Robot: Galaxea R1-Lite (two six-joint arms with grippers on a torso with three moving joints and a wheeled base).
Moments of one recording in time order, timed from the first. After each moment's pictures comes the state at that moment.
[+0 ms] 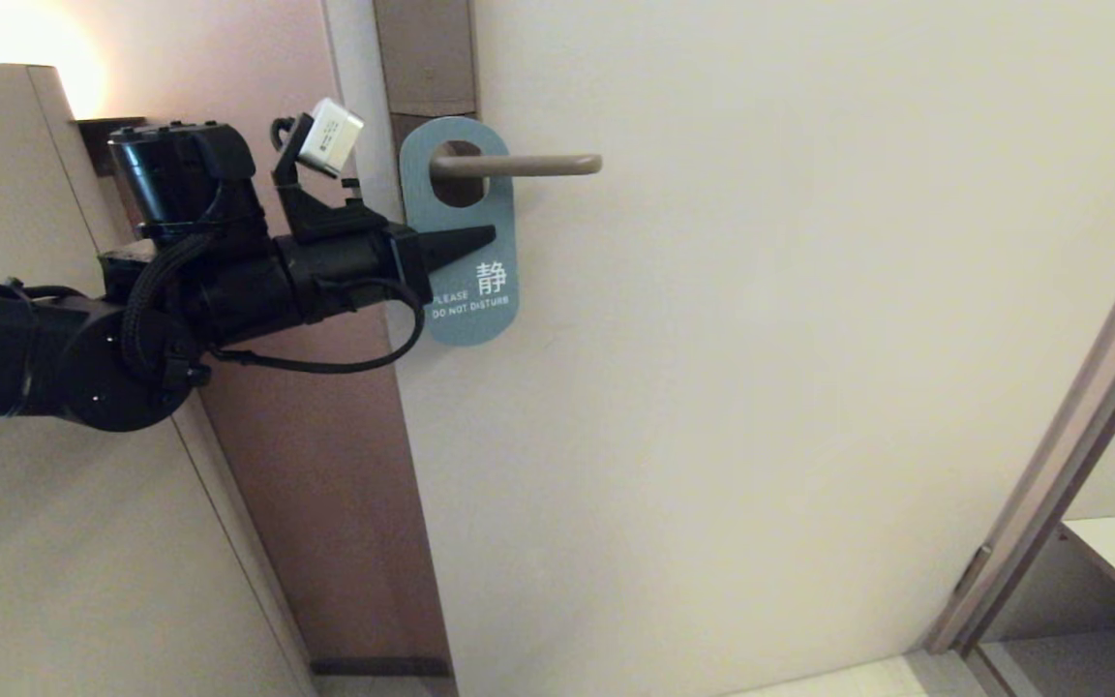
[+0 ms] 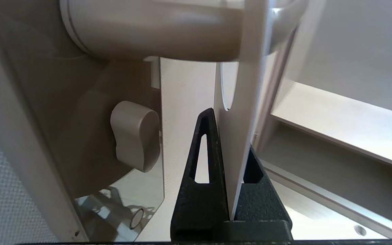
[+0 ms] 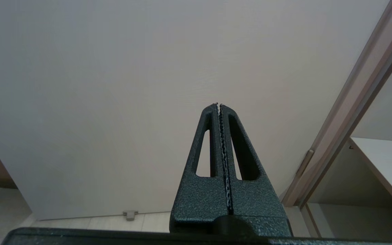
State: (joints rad) left arm -0.33 1.80 -1.19 -0.66 -0.63 -0.14; right arm 0.00 0.00 0.00 0.00 0.00 -0.06
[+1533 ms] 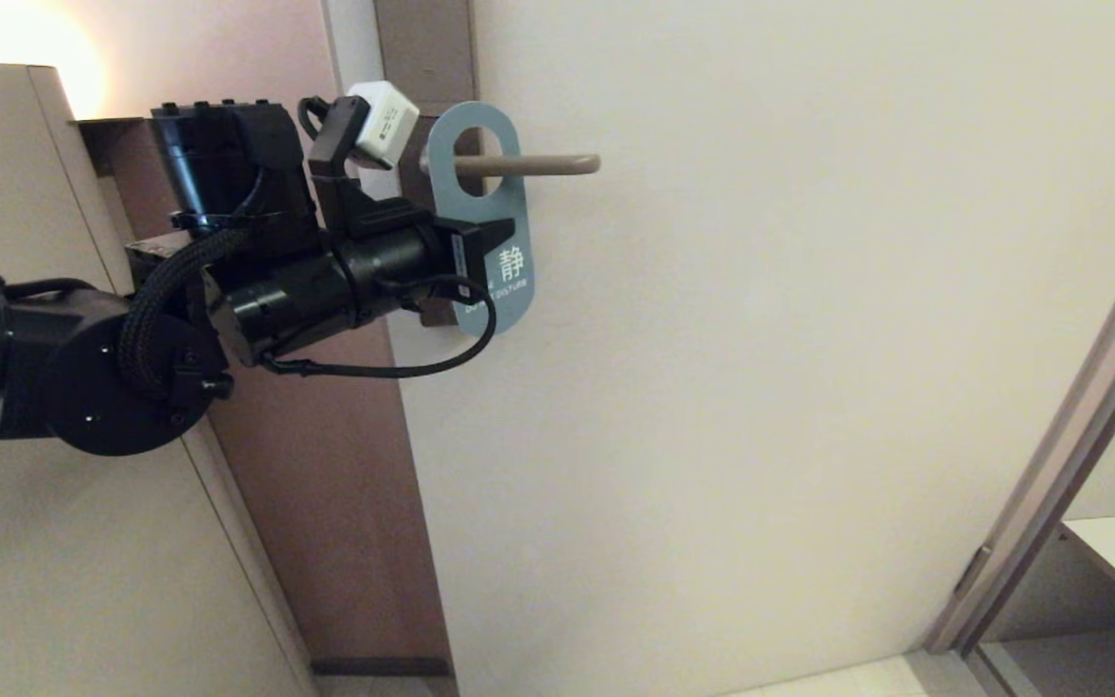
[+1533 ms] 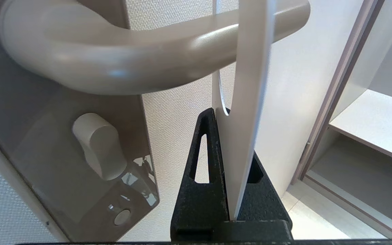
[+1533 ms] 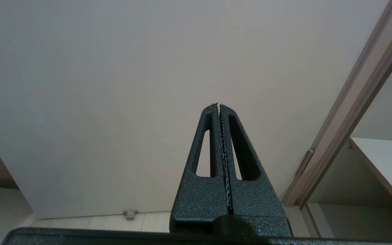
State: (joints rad) left arm -0.50 1.75 -1.19 -0.57 -0.21 -0.05; right arm 0.00 0.00 0.00 0.00 0.00 -0.06
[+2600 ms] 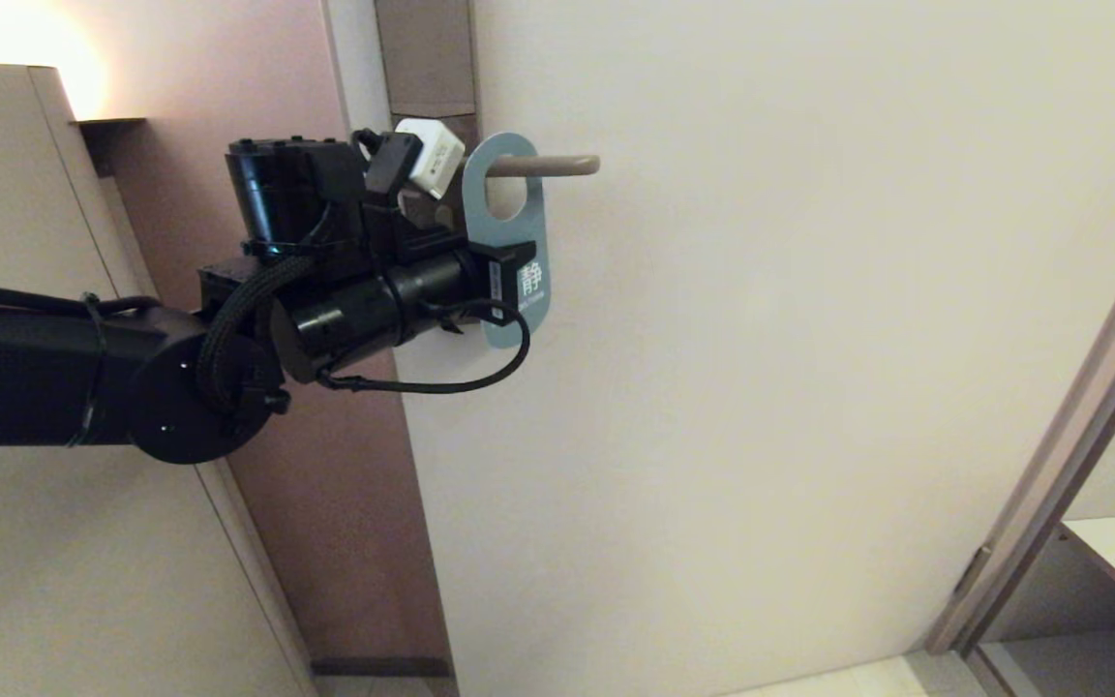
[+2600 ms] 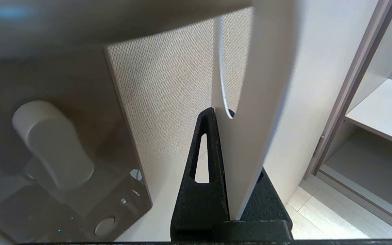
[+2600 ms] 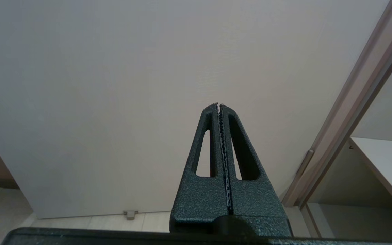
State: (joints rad) left arm -0.53 1.82 -1.21 -0.59 -0.15 -0.01; right arm 0.00 0.00 0.00 0.00 0.00 -0.06
